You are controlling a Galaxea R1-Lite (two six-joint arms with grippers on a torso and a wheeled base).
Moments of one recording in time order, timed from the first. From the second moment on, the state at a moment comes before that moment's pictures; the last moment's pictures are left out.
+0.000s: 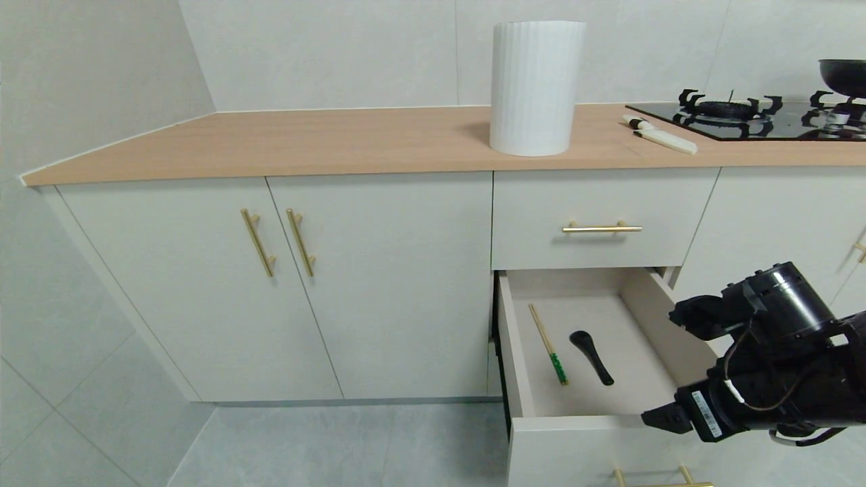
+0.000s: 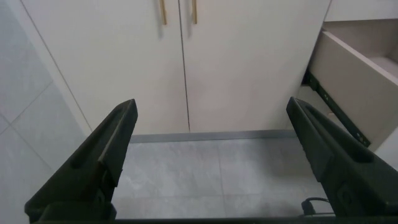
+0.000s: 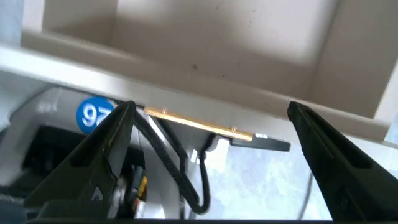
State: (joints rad) left arm 0.00 0.00 0.00 0.00 -0.01 0.01; right arm 0.39 1.57 -0.74 0.14 -0.08 0.06
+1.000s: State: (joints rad) left arm 0.00 0.00 0.00 0.00 -0.01 0.01; right arm 0.50 1.71 -0.75 0.32 -0.13 0.04
